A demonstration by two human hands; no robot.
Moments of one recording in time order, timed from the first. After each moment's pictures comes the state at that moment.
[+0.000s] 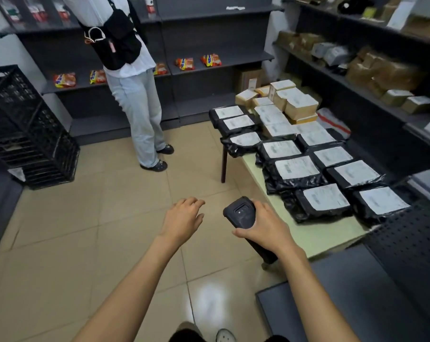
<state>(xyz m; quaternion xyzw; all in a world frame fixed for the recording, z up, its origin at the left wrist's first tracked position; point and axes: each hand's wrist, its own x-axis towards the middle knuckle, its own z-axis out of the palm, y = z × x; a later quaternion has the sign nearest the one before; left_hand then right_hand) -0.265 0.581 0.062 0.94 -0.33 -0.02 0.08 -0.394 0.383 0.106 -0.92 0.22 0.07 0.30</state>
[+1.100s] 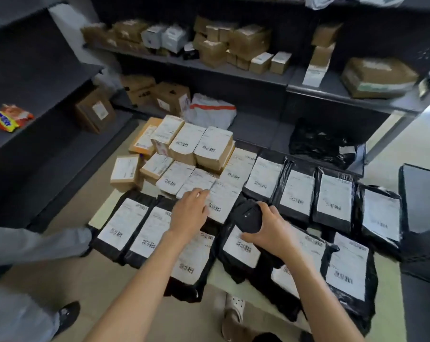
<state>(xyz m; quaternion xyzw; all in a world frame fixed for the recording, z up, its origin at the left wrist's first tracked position) 0.183 0.086 0.028 0.74 -0.66 -0.09 0.07 -0.047 0.065 0.060 -0.75 0.58 0.01 0.31</state>
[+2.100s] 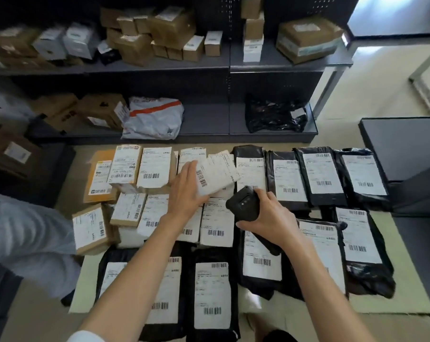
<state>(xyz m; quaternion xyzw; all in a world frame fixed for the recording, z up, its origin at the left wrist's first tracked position) 0.229 -0.083 0.018 0.63 -0.74 -0.17 0.17 0.012 0.003 0.065 -0.63 0.72 -0.04 0.29</state>
